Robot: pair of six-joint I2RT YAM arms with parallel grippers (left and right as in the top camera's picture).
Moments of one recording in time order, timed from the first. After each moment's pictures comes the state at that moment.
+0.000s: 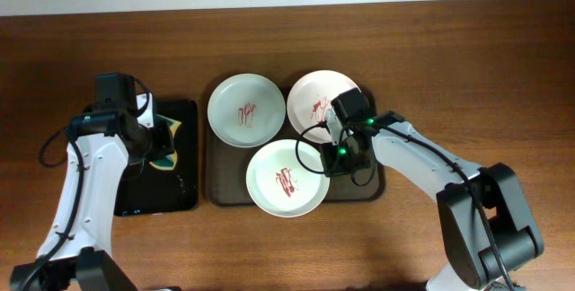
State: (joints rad) left arm 0.13 1.54 1.18 -0.94 0.05 -0.07; right arm 0.40 1.79 1.07 -0.66 -0.32 0.22
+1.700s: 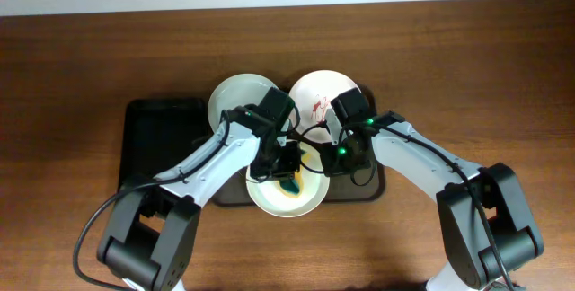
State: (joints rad) left arm -0.55 1.84 1.24 -0.83 0.33 -0.55; right arm 0.40 1.79 1.07 -0.66 -0.32 0.23
